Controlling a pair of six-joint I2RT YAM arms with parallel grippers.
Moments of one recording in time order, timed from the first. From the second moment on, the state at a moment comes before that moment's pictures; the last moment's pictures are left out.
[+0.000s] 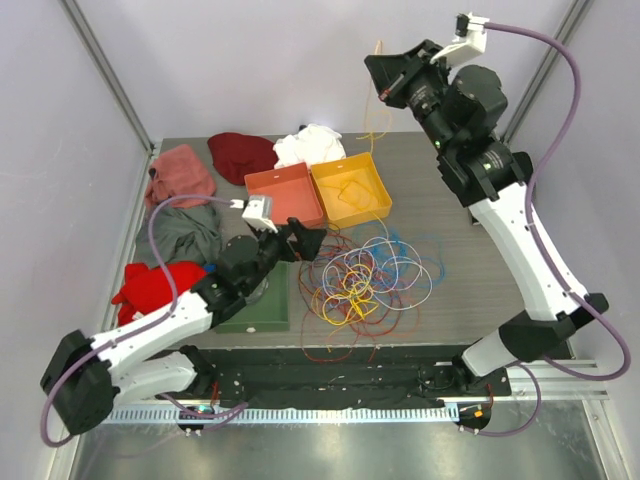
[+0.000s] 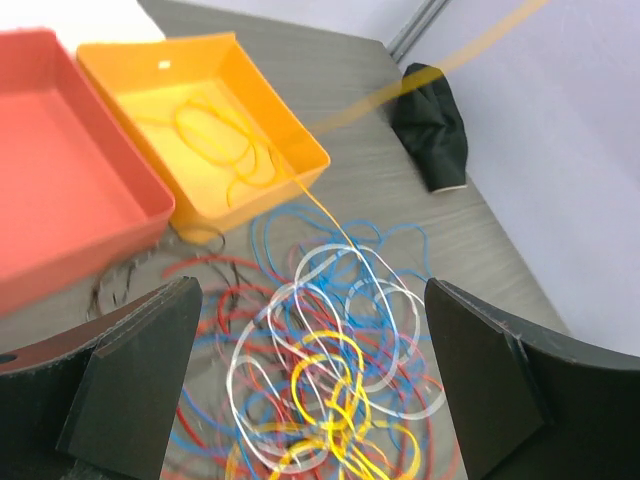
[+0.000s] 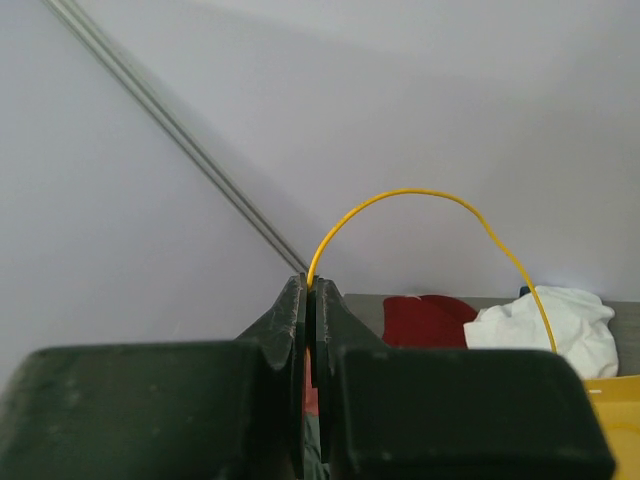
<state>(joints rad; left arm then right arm) -0.78 1.02 0.59 0.35 -0.22 -0.57 0.53 1.52 1.96 -0.19 0.11 0.56</state>
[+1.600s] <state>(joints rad) -0.89 1.45 0.73 0.82 -0.10 -0.27 0.53 1.30 1.76 -0.17 -0.07 0.74</state>
